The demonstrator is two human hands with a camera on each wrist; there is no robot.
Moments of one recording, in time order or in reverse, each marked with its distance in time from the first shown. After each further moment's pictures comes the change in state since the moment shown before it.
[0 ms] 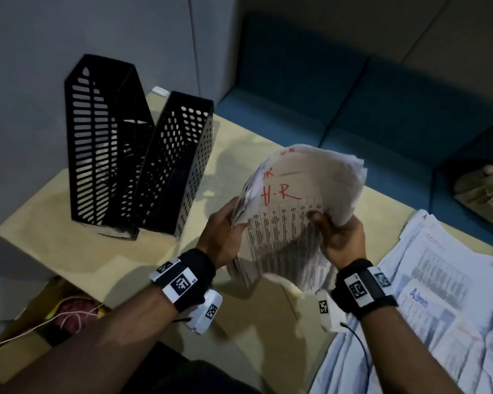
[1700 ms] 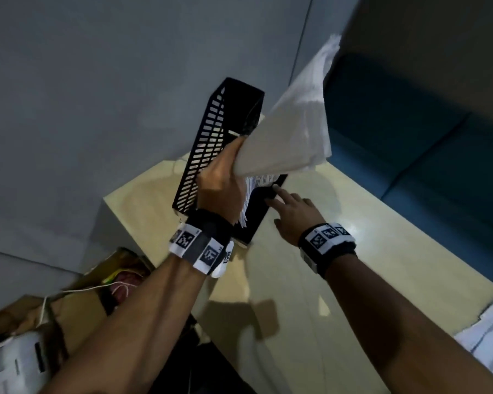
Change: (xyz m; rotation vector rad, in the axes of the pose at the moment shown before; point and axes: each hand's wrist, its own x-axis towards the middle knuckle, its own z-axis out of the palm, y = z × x) left_hand 0.008 0.030 -0.147 0.455 0.819 0.433; right_hand 0.019 -0.073 0.211 -1.227 -0.684 -0.777
